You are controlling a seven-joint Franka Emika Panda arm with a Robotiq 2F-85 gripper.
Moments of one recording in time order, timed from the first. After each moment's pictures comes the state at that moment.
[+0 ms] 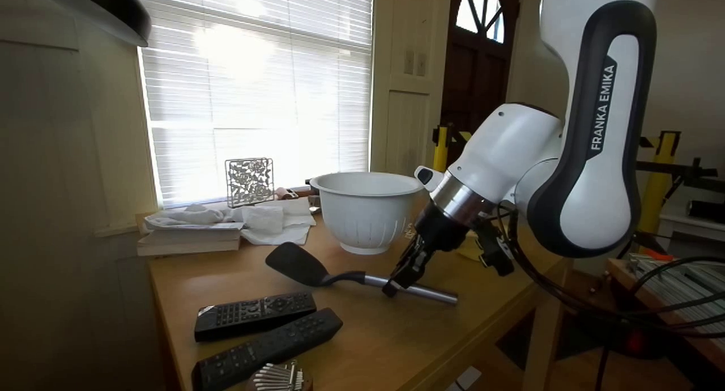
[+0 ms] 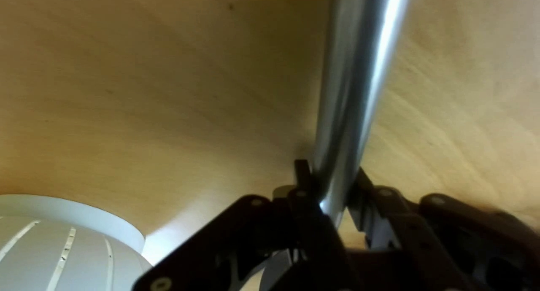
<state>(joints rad) 0.07 0.58 -0.08 -2.51 0.00 3.65 0.06</state>
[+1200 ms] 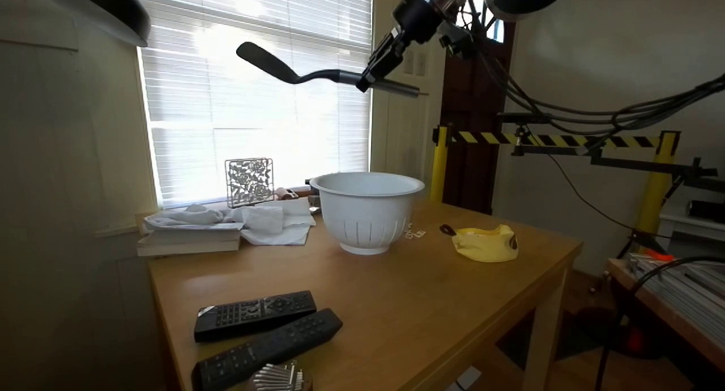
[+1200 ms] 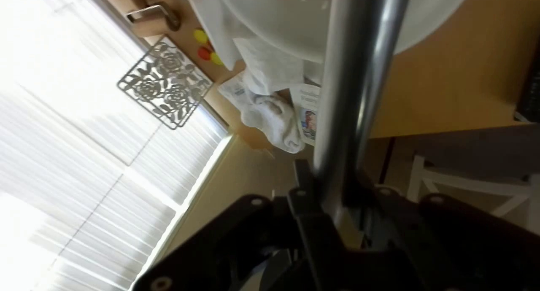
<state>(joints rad) 0.00 -0.07 -0.24 -2.34 -0.27 3.05 -0.39</state>
